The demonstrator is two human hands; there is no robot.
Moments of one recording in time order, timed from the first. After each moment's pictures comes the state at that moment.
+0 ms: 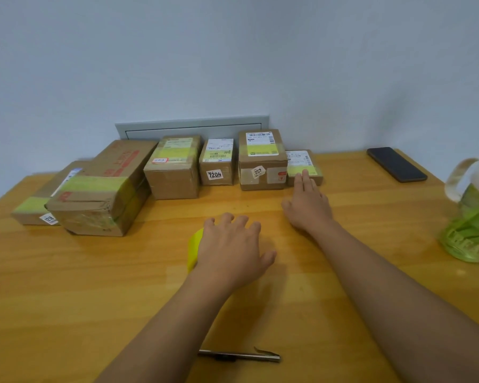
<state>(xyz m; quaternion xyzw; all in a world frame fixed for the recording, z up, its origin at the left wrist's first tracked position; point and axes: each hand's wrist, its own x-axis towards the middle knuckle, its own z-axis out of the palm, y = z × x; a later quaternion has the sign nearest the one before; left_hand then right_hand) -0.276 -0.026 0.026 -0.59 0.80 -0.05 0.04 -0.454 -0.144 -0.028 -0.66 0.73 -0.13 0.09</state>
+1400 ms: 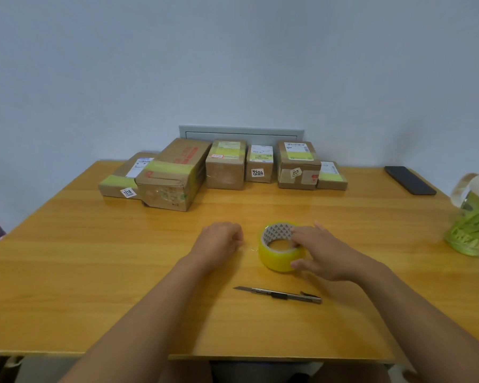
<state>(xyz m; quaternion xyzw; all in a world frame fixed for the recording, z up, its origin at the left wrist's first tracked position) -0.132 0.004 -0.027 -0.59 0.78 0.12 -0.17 -0.393 0.030 0.009 -0.87 0.48 -0.04 0.12</state>
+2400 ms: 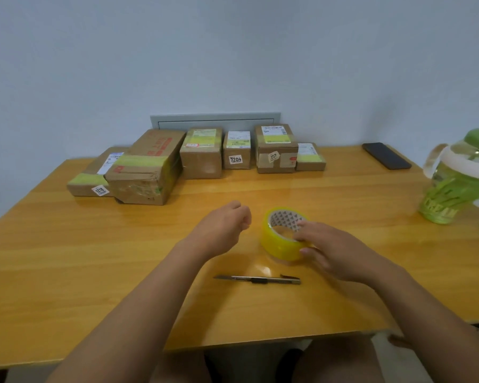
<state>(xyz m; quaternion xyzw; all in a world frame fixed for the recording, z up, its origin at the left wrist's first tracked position) -0.182 0.015 0.004 -0.49 0.85 0.09 -0.14 -0.437 0.073 0.008 -0.86 0.50 -0.09 0.10</state>
